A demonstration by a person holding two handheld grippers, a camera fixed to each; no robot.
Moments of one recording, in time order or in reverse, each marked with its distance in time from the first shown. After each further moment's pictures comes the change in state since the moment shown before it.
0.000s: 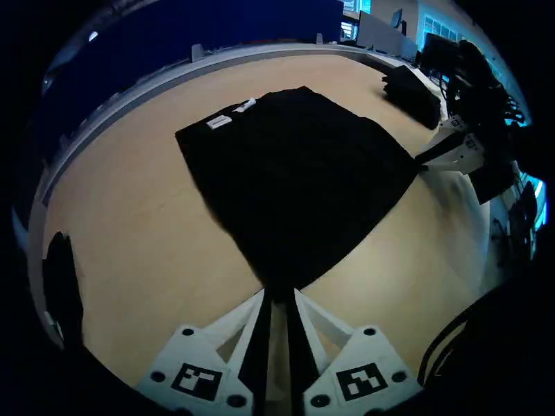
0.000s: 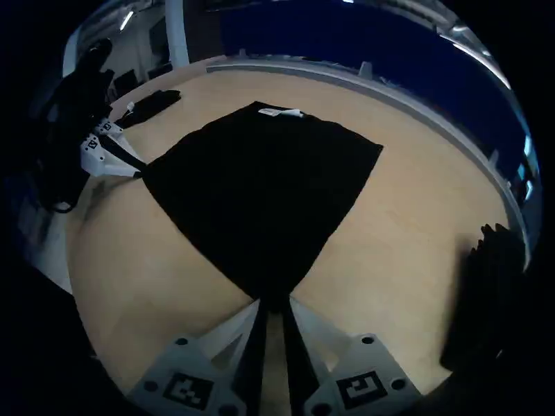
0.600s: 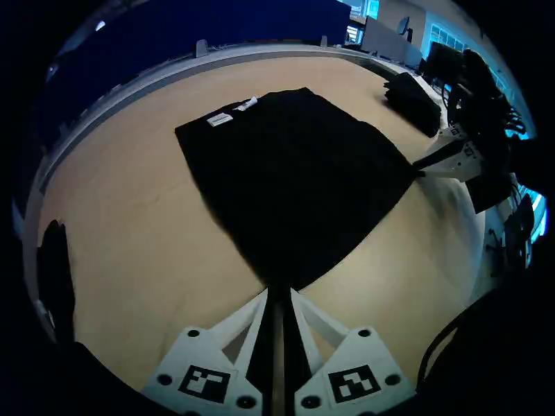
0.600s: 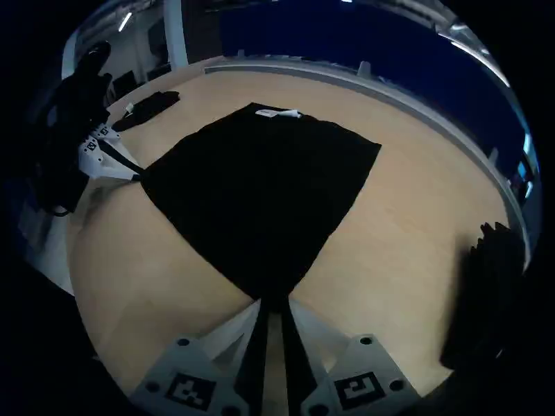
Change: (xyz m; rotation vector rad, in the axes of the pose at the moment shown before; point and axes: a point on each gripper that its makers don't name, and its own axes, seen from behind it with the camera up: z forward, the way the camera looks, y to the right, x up) left arm -0.003 0.009 -0.001 -0.021 -0.001 -0.053; right arm 0.003 0.001 -0.002 0.000 0.003 0.002
